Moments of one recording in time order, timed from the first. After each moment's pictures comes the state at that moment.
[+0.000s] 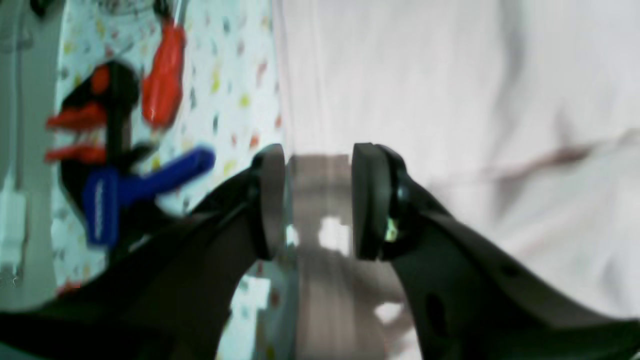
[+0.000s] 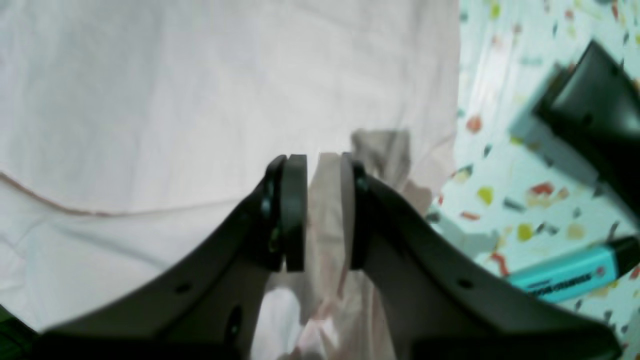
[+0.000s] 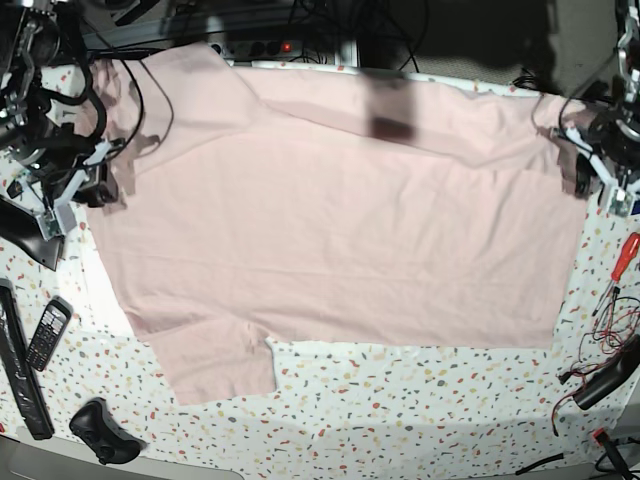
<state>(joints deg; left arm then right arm) 20.1 -26.0 -17.0 100.3 -11.3 -21.5 30.0 -15.9 26.4 27.2 103.0 29.3 32.7 -50.8</state>
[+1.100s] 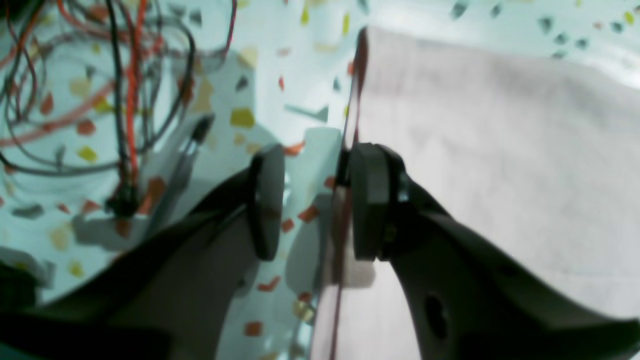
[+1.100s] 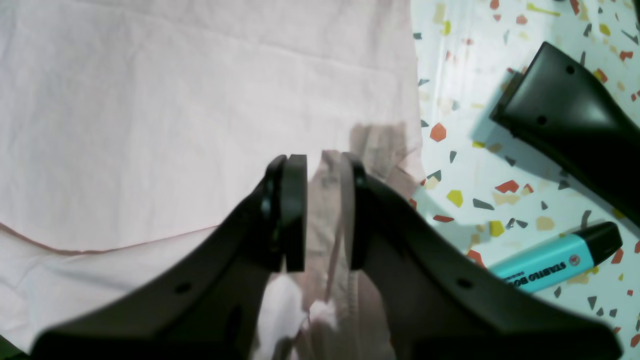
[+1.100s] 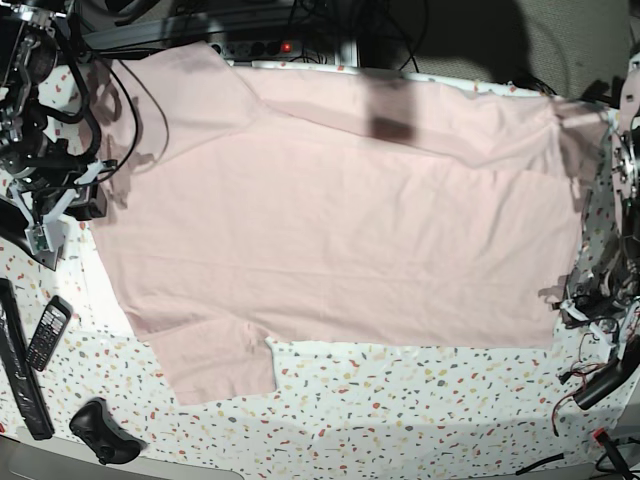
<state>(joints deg) -46.3 -25.2 0.3 10.5 -10.7 -25.6 13.6 -12.5 26.3 27.2 103.0 29.4 31.6 -54.4</state>
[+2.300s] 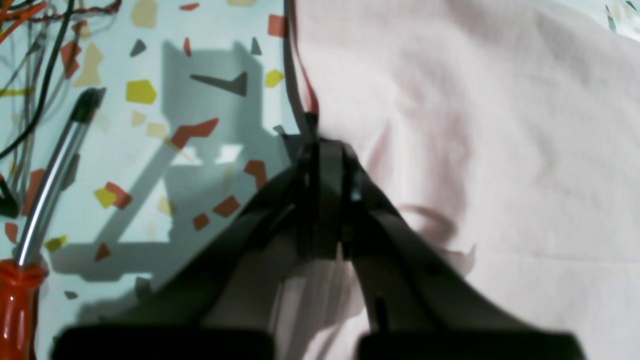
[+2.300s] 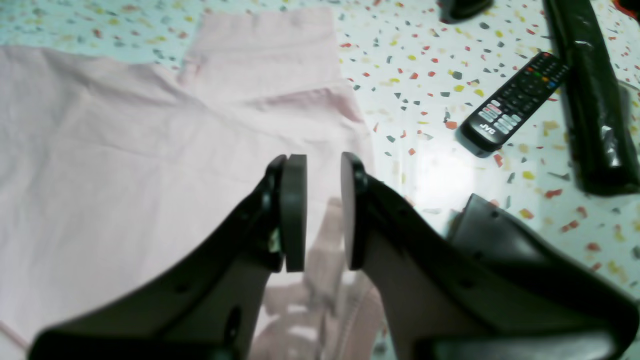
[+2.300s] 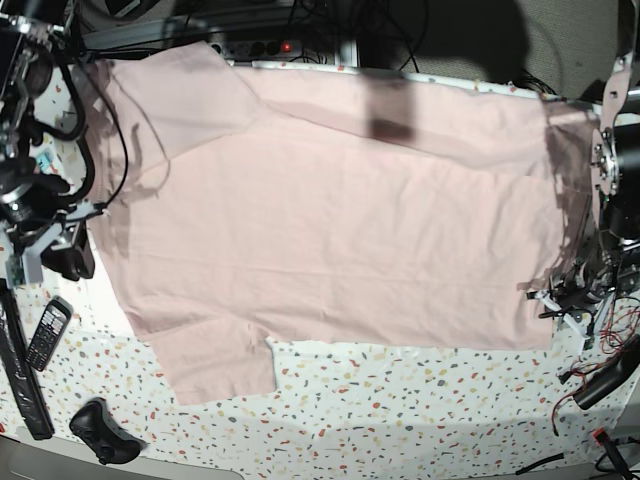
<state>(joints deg) -45.2 -21.5 0.3 9.3 -6.4 -27.7 15.1 -6.2 26.5 27.2 102.5 27.4 31.6 -37.4</state>
